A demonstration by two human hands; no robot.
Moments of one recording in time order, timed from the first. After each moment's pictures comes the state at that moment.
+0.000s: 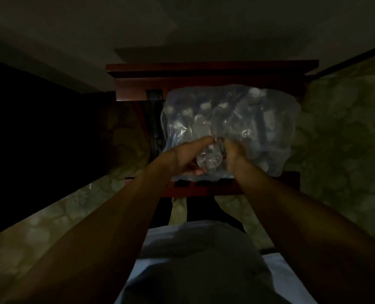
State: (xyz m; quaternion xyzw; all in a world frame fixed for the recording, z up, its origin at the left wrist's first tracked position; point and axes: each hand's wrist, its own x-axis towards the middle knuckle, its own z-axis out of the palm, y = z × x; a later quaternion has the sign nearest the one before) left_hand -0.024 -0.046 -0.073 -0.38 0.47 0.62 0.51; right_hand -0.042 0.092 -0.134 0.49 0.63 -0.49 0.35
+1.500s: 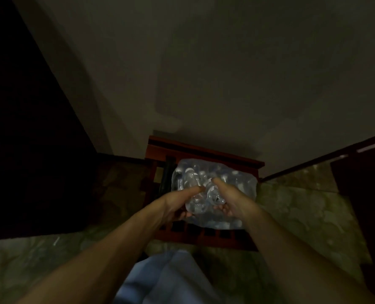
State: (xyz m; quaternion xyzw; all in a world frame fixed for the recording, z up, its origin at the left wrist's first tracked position) left_hand 0.081 -0.122 0.078 -0.28 0.50 0.72 0.39; right_hand 0.010 0.032 0.093 0.29 0.77 -0.41 0.38
